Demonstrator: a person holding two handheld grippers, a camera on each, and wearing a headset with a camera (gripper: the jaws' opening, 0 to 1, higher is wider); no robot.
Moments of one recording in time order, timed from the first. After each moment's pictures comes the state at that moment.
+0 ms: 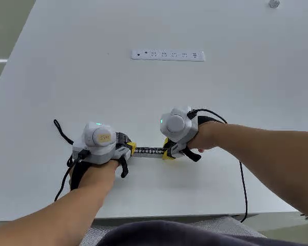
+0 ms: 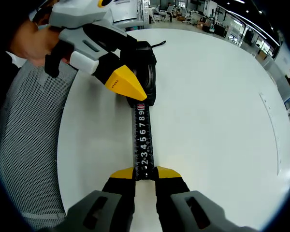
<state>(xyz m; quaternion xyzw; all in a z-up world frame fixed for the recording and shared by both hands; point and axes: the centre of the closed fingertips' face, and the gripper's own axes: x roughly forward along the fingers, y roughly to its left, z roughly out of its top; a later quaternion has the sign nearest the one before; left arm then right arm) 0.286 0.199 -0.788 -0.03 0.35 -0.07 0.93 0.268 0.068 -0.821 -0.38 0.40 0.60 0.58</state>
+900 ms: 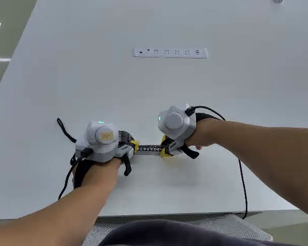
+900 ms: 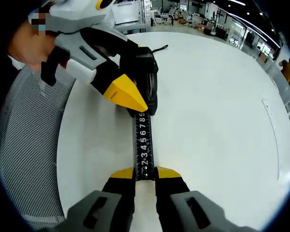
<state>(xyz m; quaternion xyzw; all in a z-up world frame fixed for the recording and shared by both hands) 0.287 0.200 -0.789 -0.03 0.36 -0.07 0.93 0.270 0.083 -0.821 -0.37 0.39 0.61 0.58</state>
